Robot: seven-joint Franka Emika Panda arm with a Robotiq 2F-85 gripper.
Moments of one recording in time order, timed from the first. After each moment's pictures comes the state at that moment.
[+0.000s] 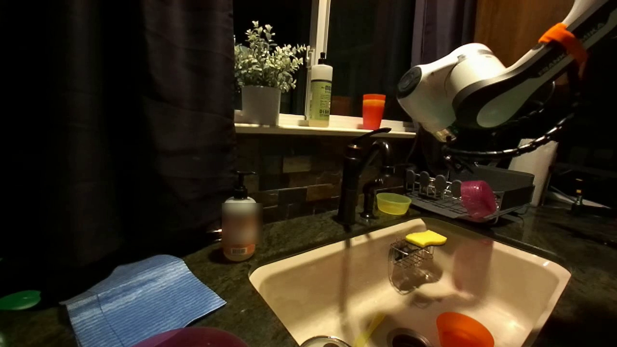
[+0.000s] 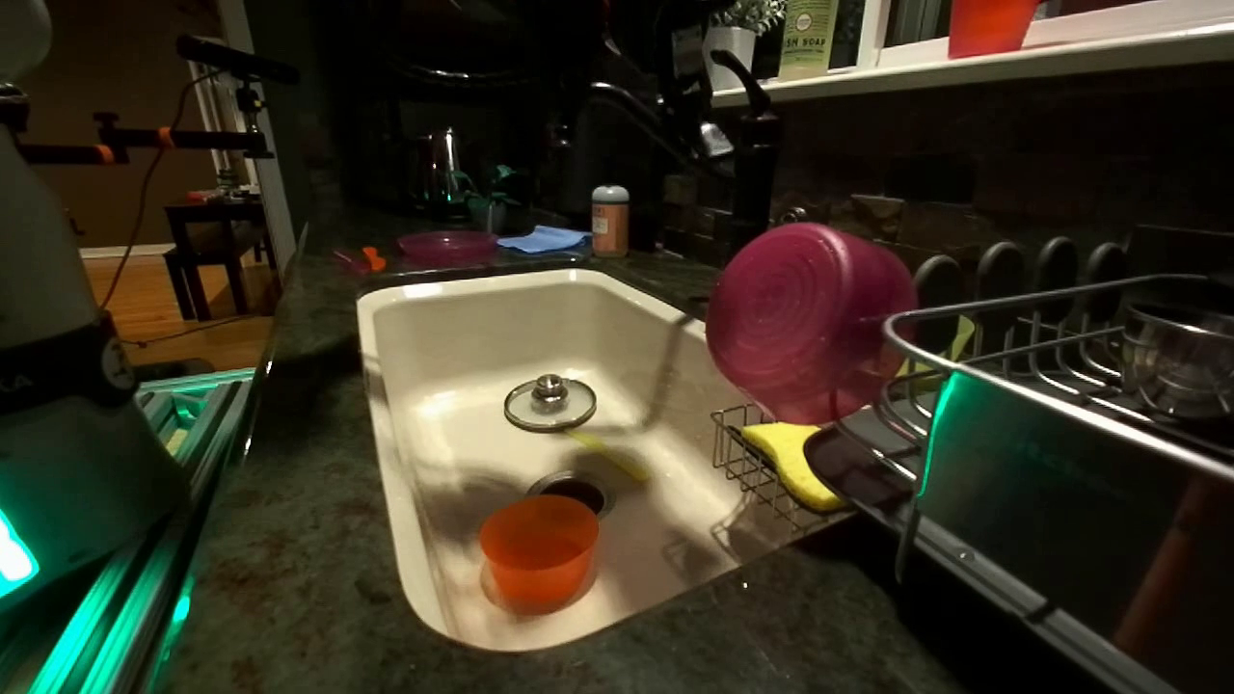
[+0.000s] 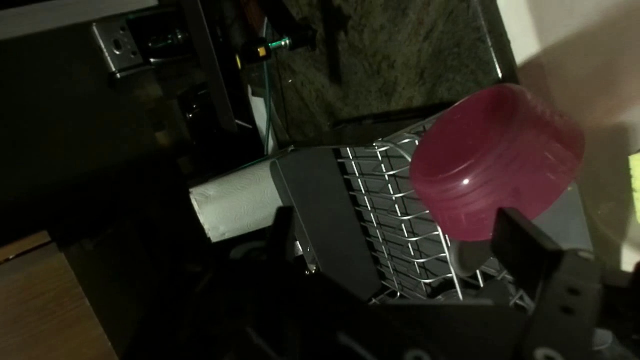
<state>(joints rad) 0.04 -0.11 0.12 -2.38 -1.03 1.68 1.06</state>
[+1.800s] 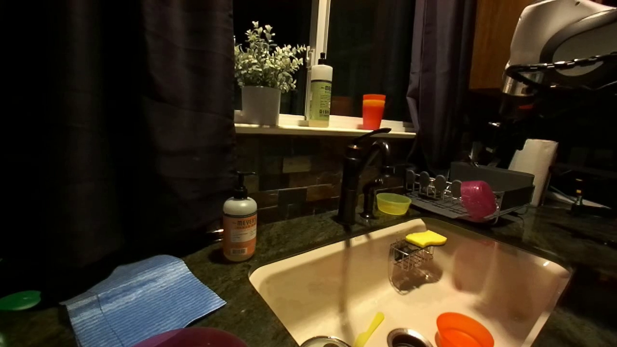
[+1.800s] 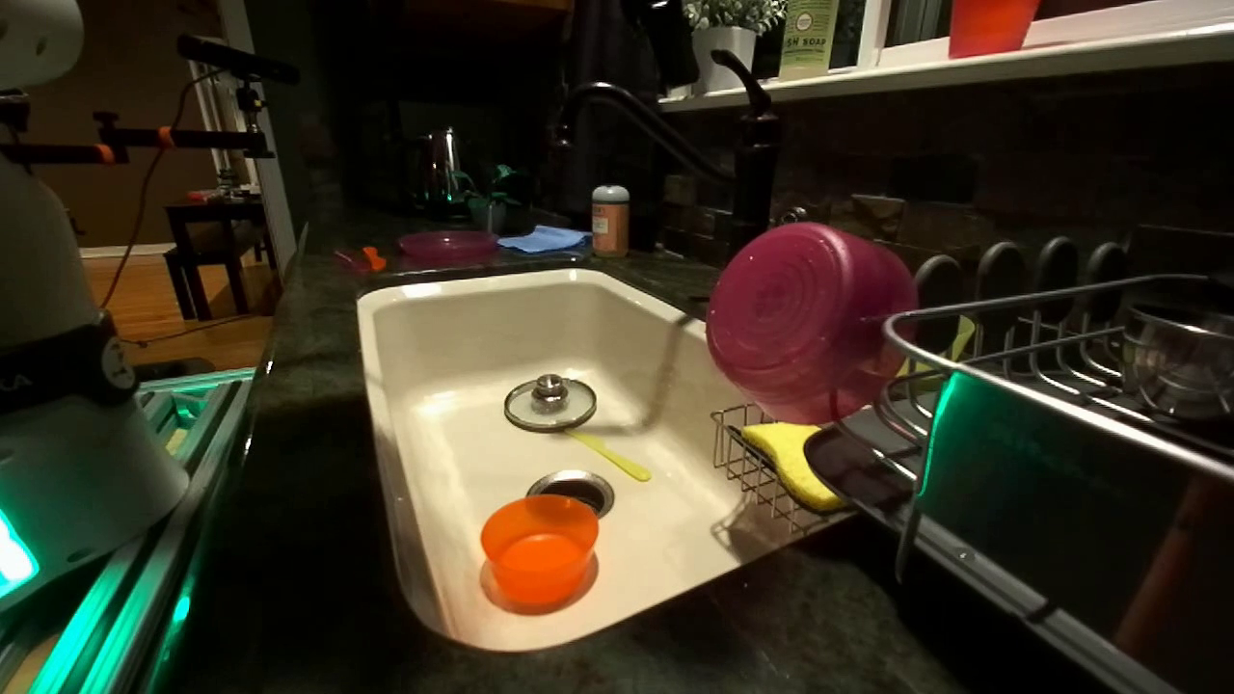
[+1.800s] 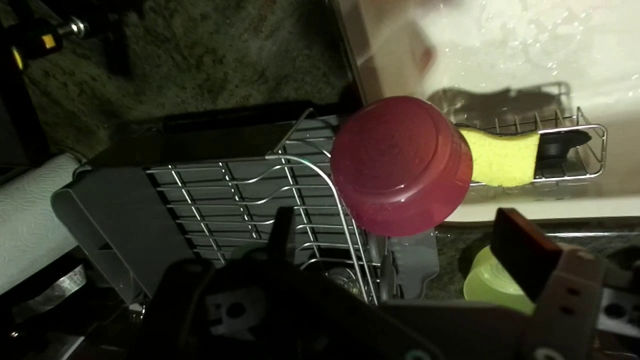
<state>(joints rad) -0.16 -0.61 -0.14 -2.66 -0.57 2.30 0.29</state>
